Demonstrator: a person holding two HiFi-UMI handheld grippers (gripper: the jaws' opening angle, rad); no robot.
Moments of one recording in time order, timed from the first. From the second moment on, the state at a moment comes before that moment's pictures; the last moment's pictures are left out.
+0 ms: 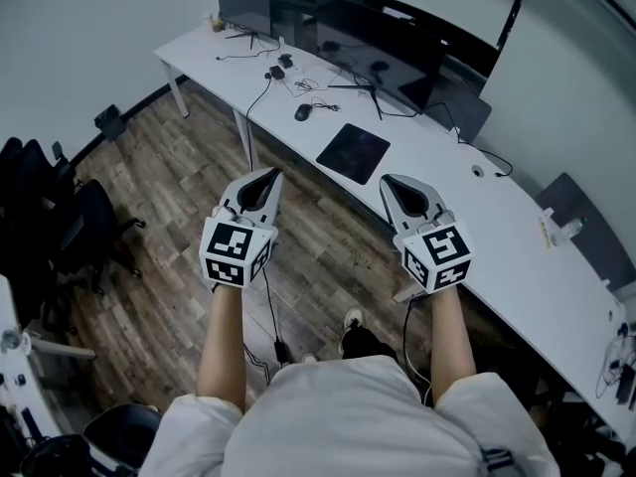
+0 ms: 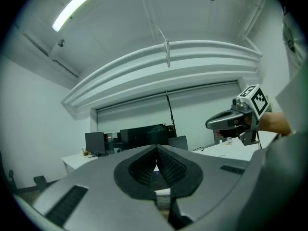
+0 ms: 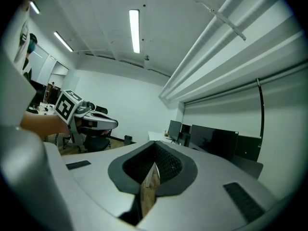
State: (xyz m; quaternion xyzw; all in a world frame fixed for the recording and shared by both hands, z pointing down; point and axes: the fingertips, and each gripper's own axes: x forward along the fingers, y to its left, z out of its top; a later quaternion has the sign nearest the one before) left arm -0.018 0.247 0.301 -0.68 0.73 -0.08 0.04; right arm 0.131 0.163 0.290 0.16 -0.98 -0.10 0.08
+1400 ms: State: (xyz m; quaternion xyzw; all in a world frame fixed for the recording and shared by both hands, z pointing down) left arm -0.212 -0.138 0.386 -0.64 0.76 -0.10 -0.07; right arm -0.053 -0.241 0.353 0.13 -0.98 -0.01 0.11
